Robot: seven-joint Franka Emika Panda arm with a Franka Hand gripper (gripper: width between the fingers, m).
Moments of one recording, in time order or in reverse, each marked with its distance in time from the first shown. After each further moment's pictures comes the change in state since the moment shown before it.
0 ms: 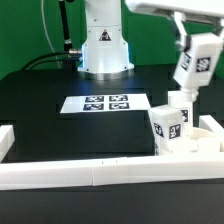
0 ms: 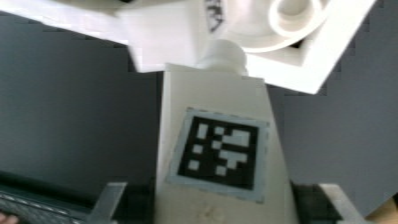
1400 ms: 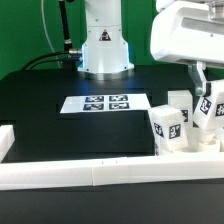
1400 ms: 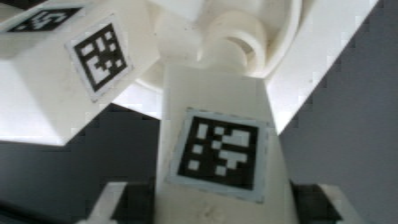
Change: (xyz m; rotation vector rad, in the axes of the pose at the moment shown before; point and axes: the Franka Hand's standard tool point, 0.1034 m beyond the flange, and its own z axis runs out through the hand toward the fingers) arm -0.022 -0.033 0.048 0.000 0.021 -0.042
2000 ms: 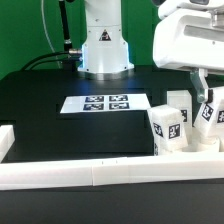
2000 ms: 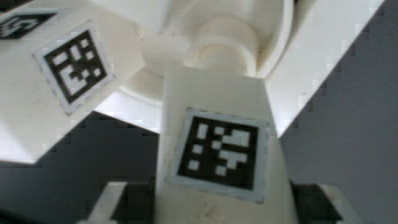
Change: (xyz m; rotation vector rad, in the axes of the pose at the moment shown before) arm -0.002 -0.007 0.008 0.003 0.000 0.001
